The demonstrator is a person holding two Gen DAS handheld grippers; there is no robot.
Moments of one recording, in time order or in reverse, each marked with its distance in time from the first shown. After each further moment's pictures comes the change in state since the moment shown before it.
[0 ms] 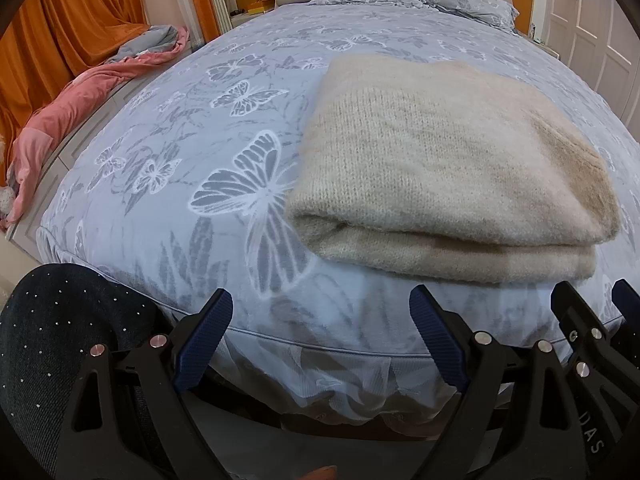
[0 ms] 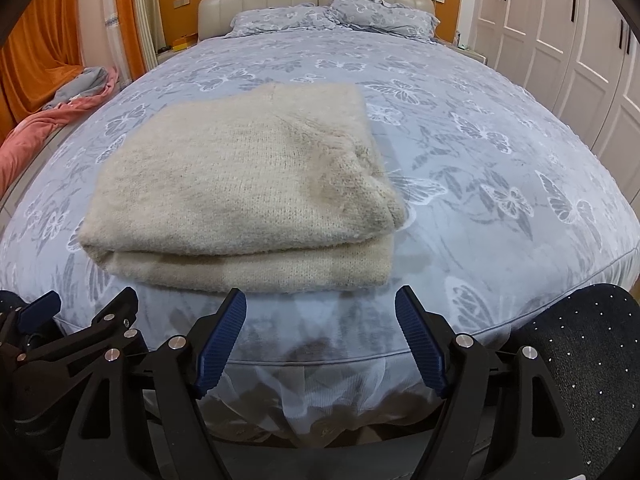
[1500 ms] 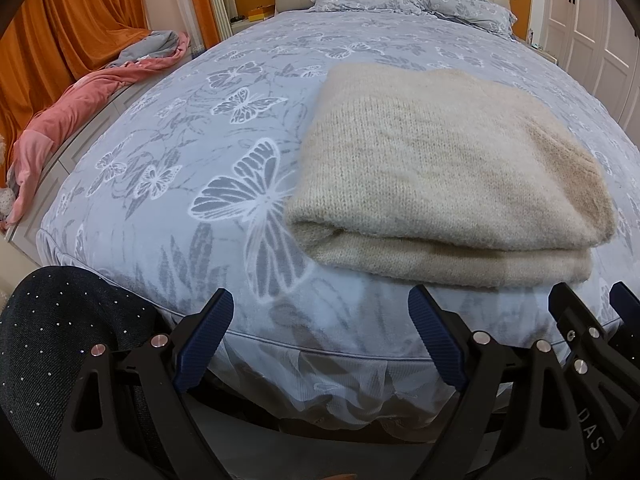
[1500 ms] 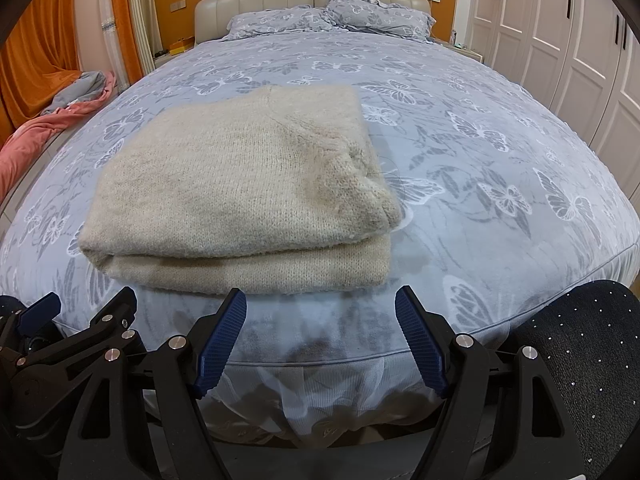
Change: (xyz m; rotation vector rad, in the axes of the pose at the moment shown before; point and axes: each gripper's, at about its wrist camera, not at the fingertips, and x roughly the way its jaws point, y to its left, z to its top) left arm -0.004 0.000 0.000 -0.007 -0.027 -0.003; right arm -0.001 -0.001 -0.002 0.012 -0.006 0.002
